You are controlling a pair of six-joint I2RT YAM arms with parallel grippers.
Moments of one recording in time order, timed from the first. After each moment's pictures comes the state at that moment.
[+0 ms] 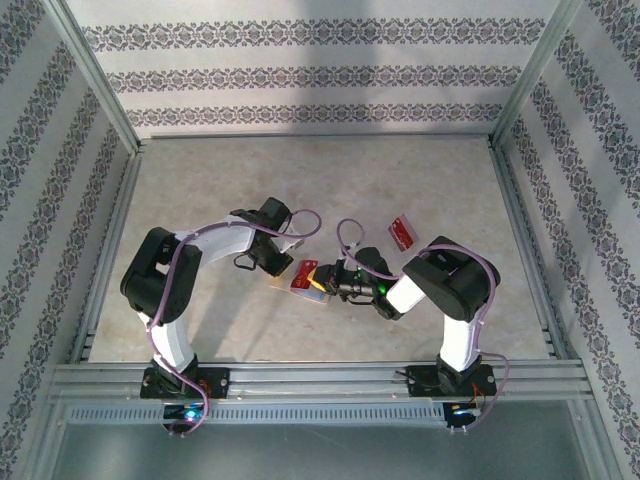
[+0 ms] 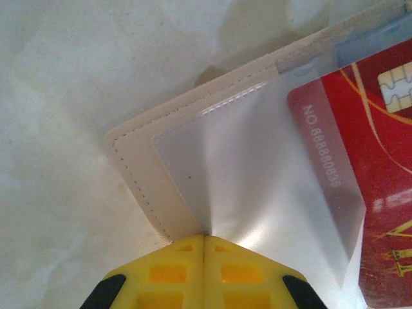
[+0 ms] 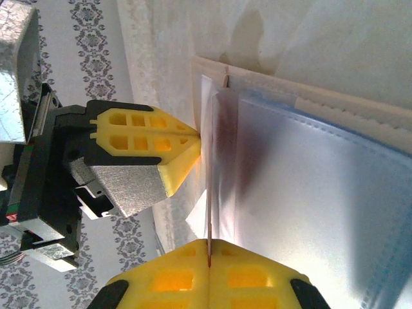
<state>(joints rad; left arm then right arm) -0.48 1.82 1.12 -0.68 0.16 0.21 0.69 1.88 0.45 1.03 -0.51 1.39</state>
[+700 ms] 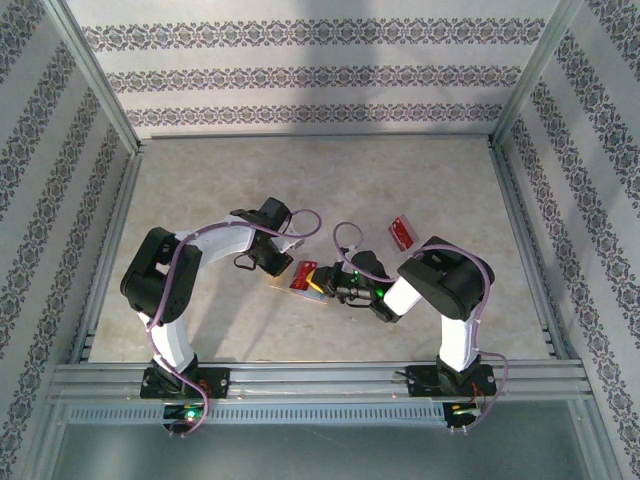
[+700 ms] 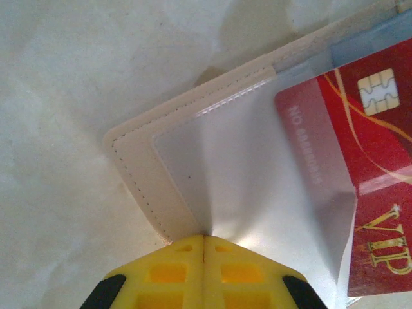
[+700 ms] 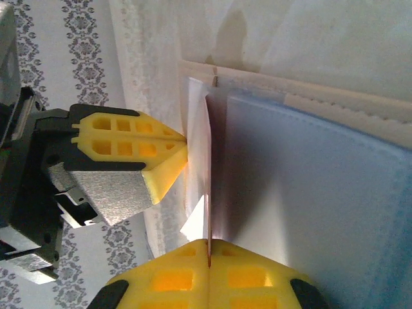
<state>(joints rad) -0.48 1.82 1.12 -0.68 0.16 0.21 0.72 1.91 0.45 1.05 -0.44 1.39</state>
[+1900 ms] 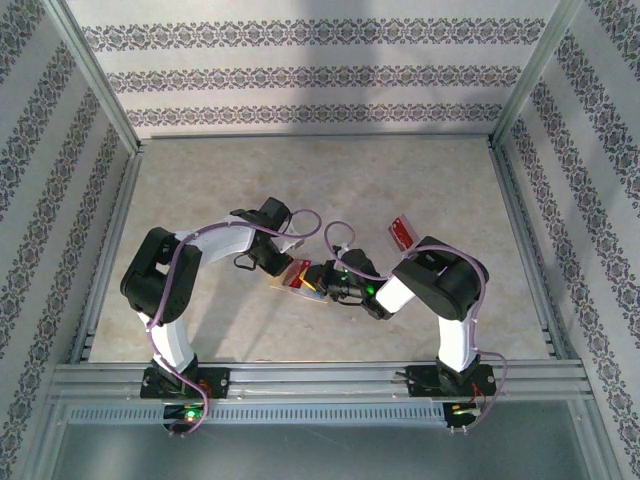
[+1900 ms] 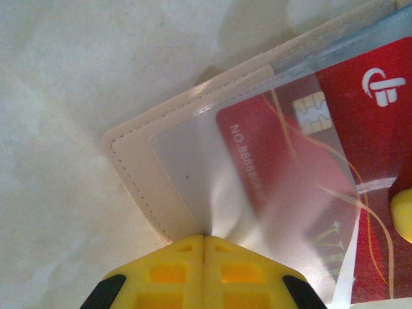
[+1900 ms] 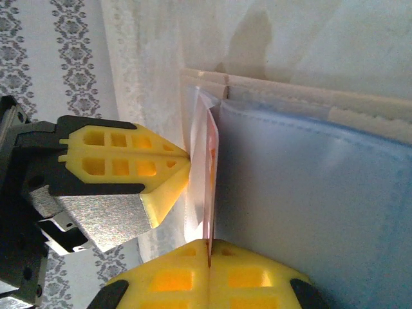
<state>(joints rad) -0.48 1.82 1.12 -0.68 0.16 0.21 0.76 1.92 0.53 0.96 -0.37 1.38</state>
